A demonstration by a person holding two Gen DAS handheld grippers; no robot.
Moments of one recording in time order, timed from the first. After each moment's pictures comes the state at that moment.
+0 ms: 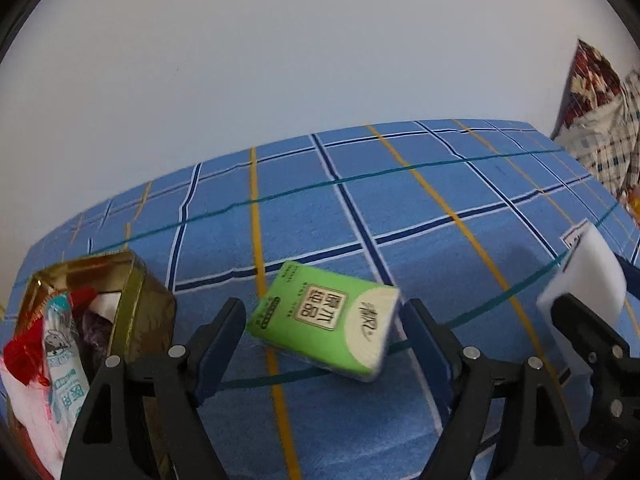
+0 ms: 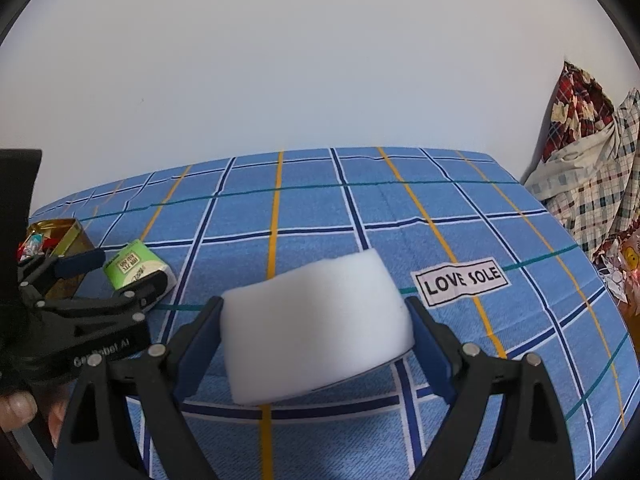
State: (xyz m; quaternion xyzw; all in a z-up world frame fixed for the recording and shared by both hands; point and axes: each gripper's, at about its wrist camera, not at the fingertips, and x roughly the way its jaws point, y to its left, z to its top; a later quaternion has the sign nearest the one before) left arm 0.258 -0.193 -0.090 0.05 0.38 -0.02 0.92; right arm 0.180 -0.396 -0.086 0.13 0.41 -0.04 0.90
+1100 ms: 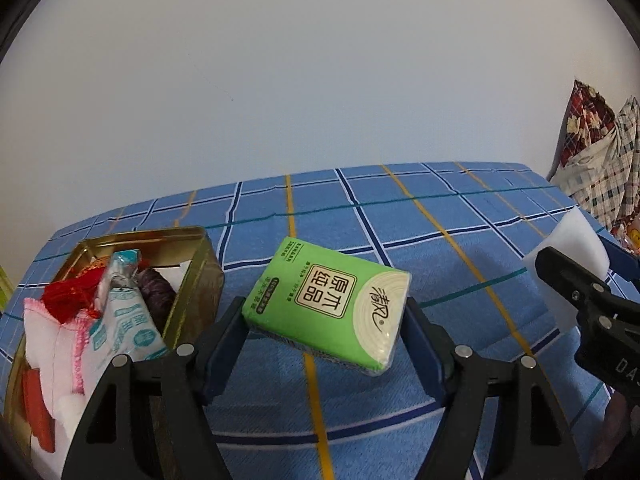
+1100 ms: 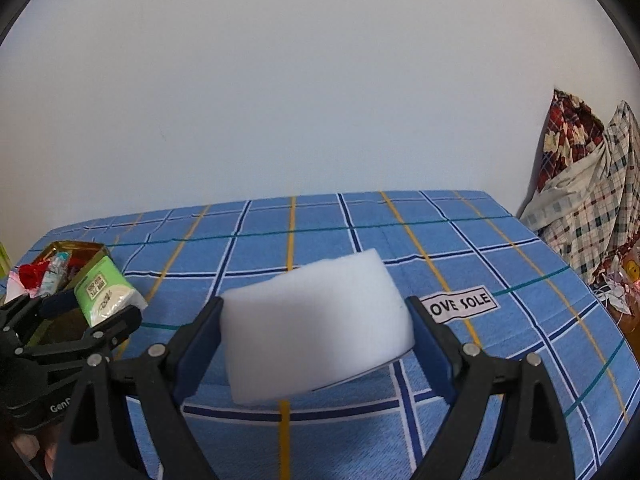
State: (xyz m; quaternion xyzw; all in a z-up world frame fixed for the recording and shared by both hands) left arm 0.183 -0.179 -0.075 0.03 0.29 0.01 0.96; right arm 0.156 -0.389 -0.060 0.13 0.32 -0.04 0.94
